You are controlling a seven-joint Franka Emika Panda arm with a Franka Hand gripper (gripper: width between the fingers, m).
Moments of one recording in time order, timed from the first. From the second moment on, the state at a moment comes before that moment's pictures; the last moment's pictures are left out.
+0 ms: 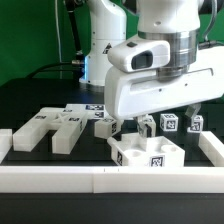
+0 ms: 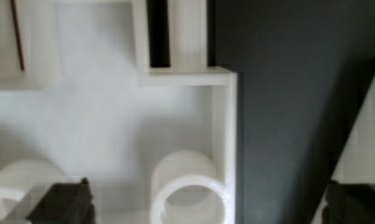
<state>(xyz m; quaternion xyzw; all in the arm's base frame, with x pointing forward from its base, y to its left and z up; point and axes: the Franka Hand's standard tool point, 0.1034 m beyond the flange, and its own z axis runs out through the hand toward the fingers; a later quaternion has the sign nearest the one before) 0.568 0.065 0.046 -0.98 -0.17 0.04 0.05</state>
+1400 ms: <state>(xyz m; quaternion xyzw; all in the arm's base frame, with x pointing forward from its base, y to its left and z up) 0.557 0.069 0.010 -0.98 -0.18 0.00 0.05</state>
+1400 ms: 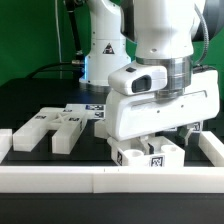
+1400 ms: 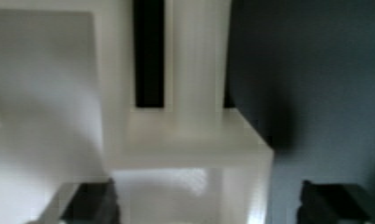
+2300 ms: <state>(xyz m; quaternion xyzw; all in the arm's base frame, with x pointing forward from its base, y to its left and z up) 0.559 0.069 0.011 -0.98 -0.18 0.00 0.05</state>
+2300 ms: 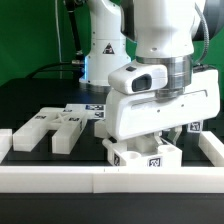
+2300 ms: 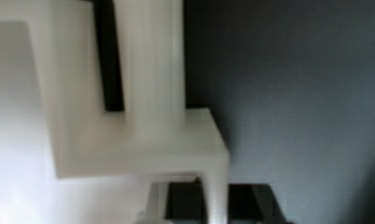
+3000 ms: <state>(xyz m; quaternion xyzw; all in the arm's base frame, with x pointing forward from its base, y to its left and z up) 0.573 0.101 0.011 -1.00 -0.05 0.00 0.05</state>
